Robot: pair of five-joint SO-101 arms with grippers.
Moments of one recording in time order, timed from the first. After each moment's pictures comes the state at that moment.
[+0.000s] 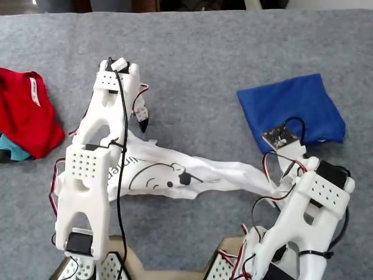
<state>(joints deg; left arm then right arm) 3.3 52.1 -45.9 100.3 33.5 35.3 -38.6 55.5 77.1 61.4</state>
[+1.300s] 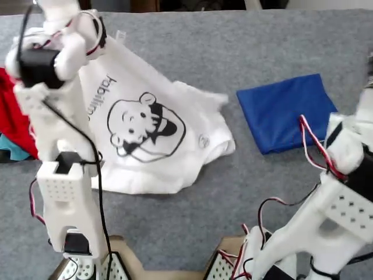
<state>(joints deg) -2.4 27.1 -92.5 100.7 10.2 35.5 -38.6 2.6 83.0 21.3</state>
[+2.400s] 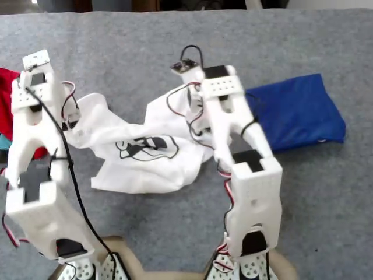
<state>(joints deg) -19.8 11.1 1.5 72.7 10.9 -12.9 33.1 -16.7 85.1 22.0</state>
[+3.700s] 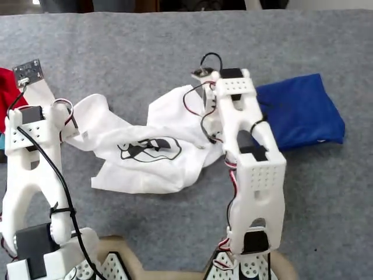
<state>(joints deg) -20.3 -16.4 27.3 63.5 8.7 -6.0 39.3 -18.9 88.2 19.6</state>
